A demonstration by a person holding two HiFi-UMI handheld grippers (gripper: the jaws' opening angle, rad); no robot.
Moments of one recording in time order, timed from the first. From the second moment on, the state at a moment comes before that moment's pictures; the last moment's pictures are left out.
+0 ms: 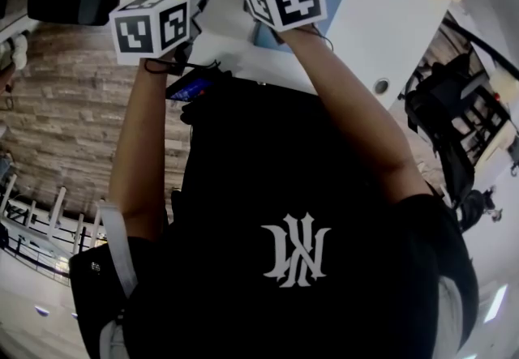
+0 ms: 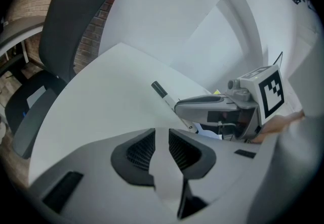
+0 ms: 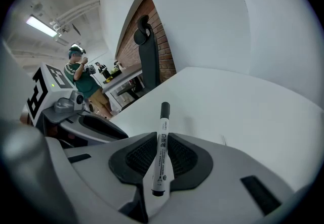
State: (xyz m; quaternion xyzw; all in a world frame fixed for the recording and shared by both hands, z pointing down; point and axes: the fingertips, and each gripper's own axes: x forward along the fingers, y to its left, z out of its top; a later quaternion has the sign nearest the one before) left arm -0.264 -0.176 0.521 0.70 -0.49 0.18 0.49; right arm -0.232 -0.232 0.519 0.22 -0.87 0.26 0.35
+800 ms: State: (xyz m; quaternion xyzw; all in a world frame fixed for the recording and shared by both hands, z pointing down) left arm -0.148 -0.204 0.505 0.75 -0.42 0.23 0.45; right arm -0.052 -0.271 0.469 0.37 -0.84 0.29 0.27
